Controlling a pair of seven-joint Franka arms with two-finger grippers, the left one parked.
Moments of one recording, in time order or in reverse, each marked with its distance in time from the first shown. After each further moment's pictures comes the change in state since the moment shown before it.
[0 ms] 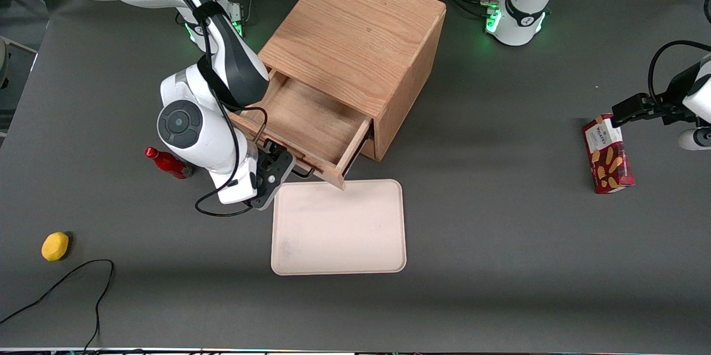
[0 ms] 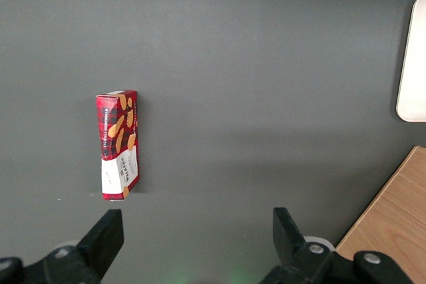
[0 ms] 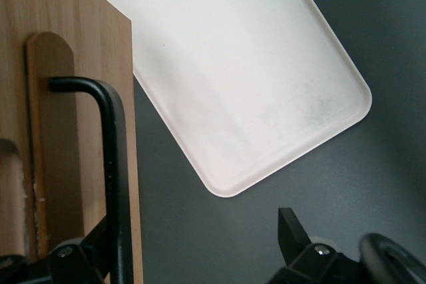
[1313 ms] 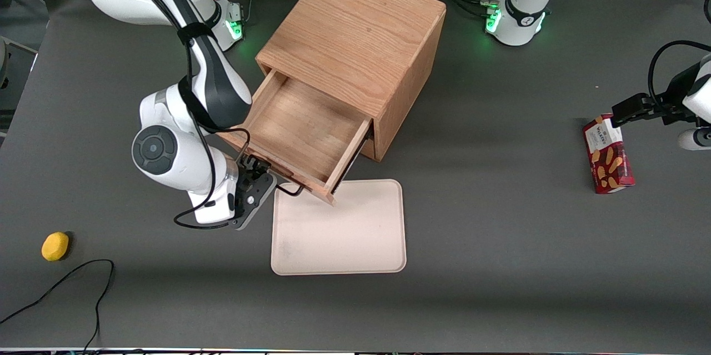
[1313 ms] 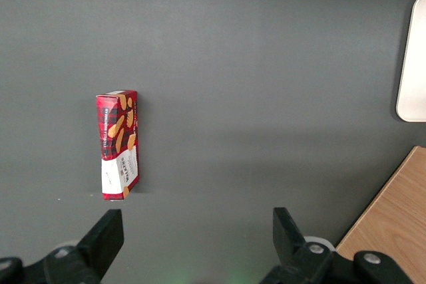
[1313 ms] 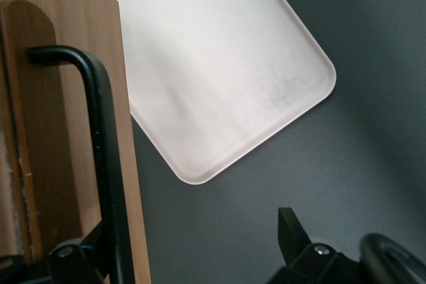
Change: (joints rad) arm -0.066 0.075 -0.010 0.109 0.000 -0.065 0.000
